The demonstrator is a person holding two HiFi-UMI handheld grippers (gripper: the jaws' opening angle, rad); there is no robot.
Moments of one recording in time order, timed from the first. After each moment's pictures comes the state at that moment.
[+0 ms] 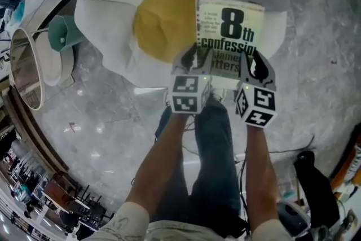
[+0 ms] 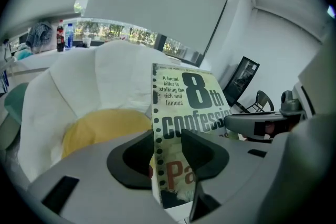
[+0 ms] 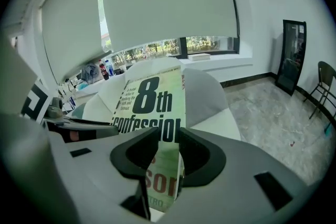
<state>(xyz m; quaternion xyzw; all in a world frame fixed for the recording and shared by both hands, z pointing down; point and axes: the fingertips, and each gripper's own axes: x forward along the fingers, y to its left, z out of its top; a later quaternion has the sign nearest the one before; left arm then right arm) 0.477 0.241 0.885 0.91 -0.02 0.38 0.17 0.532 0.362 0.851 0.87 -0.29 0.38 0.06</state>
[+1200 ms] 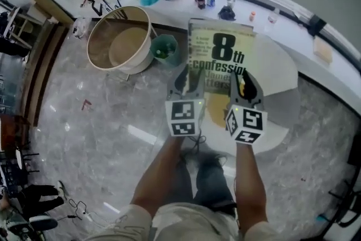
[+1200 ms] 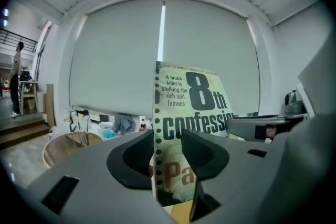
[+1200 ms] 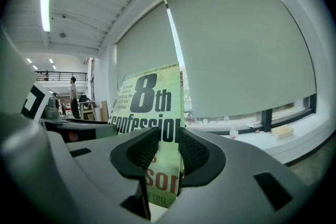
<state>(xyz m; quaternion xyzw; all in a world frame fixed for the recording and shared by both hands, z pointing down) 0.295 -0.058 0.417 0.92 -0.35 0.13 0.07 0.405 0.025 0.410 0.80 -0.58 0.12 0.01</state>
